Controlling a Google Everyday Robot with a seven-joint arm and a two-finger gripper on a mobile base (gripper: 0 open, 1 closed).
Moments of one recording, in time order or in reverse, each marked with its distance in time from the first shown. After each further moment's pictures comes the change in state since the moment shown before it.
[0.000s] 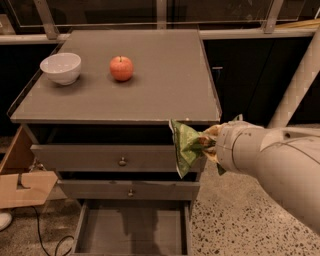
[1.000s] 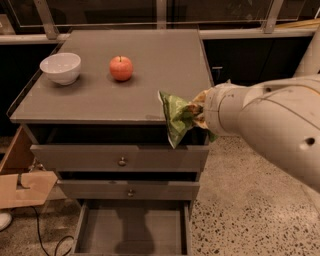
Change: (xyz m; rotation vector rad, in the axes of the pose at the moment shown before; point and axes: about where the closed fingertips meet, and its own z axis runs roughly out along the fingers) arm -0.029 -0.072 0.013 0.056 -0.022 -0.085
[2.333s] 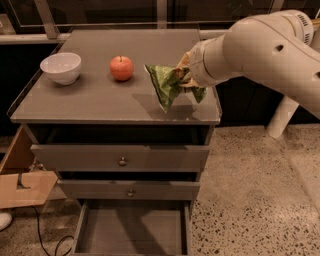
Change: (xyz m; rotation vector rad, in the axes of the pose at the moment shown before) arm -0.011 -0.085 0.074 -0.056 -0.127 -0.112
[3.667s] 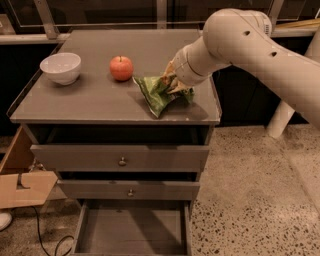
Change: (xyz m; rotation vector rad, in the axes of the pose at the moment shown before) arm -0.011 0.015 0.073 -0.198 -0.139 -0.104
